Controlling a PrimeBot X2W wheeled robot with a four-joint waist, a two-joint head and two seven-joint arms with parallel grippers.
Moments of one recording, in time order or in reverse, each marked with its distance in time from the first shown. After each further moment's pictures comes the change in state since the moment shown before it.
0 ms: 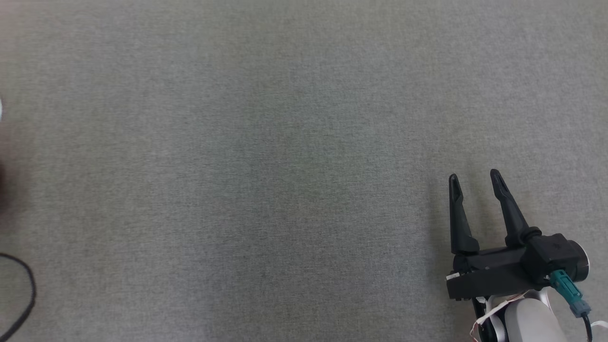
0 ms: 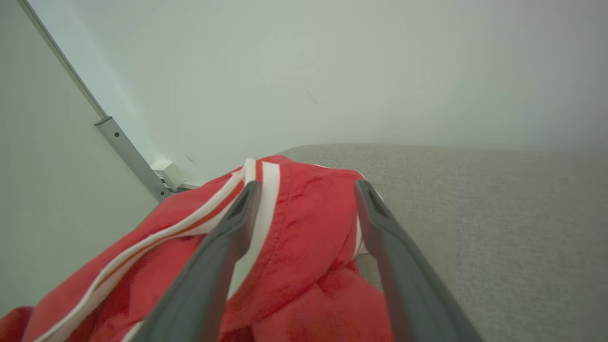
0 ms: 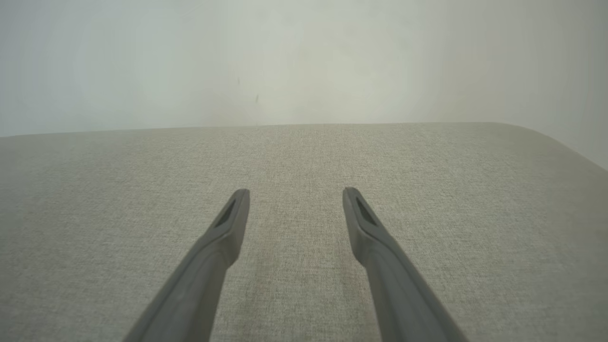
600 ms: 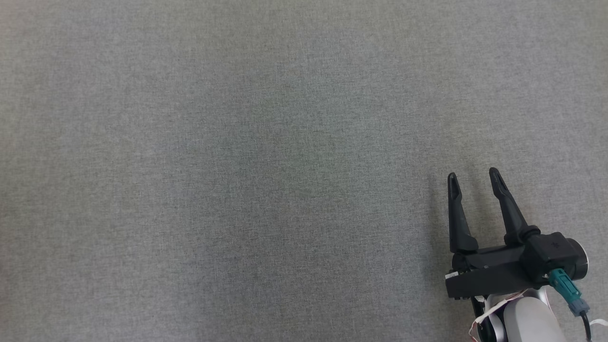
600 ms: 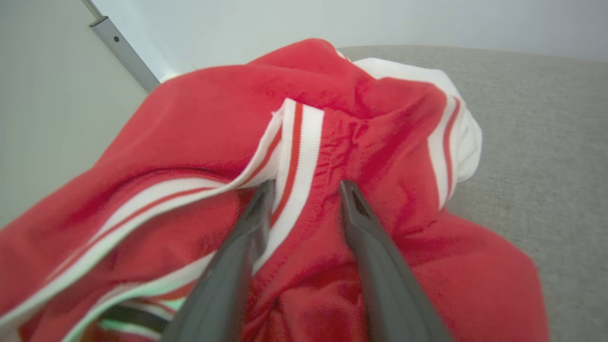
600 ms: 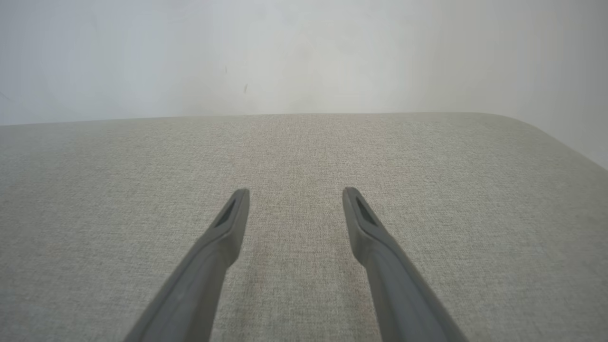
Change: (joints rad) left arm -0.146 0.121 0.010 0.382 -0.032 -0.015 0.061; right arm -0.004 0.000 0.003 -0.002 -0.004 0.000 0.000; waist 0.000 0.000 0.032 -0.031
